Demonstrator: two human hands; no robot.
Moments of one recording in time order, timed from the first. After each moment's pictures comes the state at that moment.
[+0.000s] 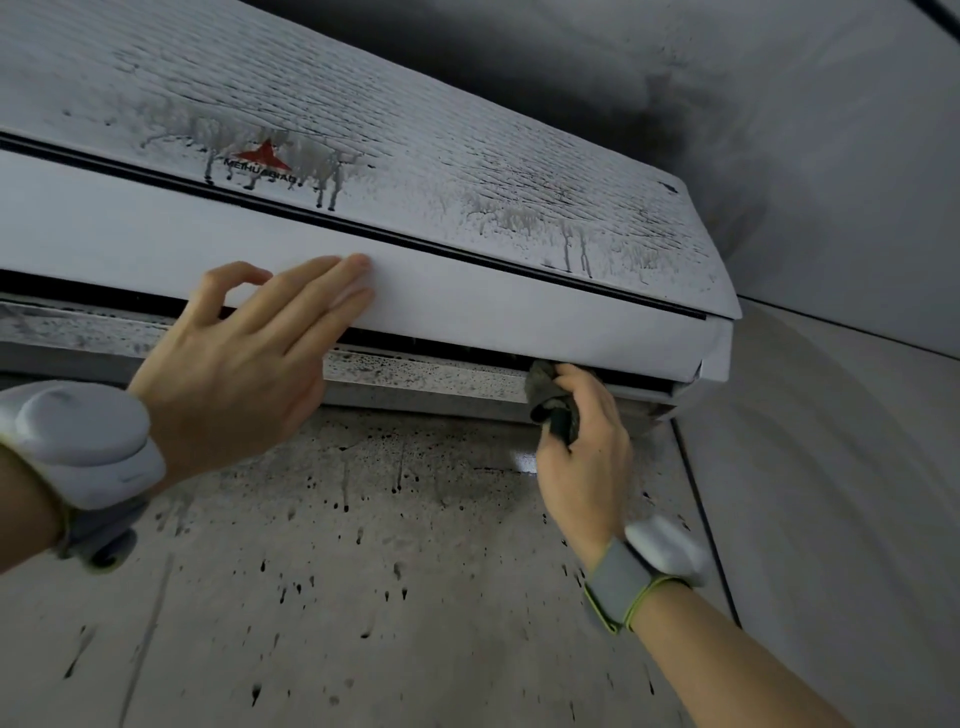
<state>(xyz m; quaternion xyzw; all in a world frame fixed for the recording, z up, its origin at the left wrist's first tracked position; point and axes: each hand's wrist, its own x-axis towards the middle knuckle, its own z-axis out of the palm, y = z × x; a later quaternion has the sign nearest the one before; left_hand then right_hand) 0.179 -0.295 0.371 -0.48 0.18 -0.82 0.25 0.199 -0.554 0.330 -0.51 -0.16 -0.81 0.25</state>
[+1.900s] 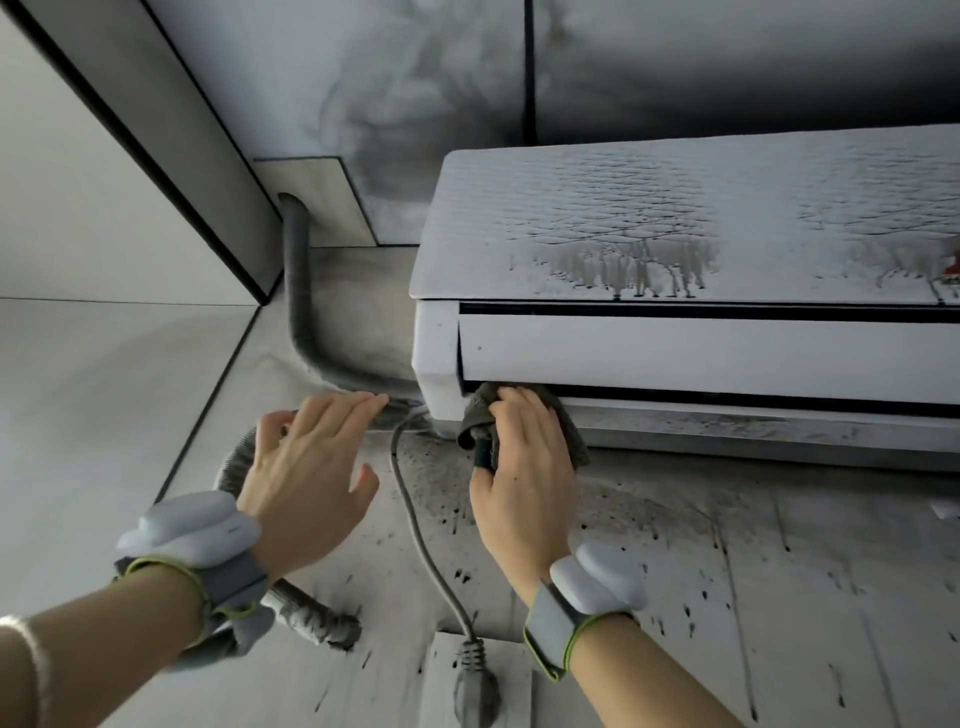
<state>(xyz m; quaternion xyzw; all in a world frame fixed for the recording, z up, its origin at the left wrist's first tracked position) 0.110 0.144 0.309 -0.70 -0.01 -0.71 0.06 0.171 -0.022 0.327 -0.54 -0.31 -0.76 0.20</state>
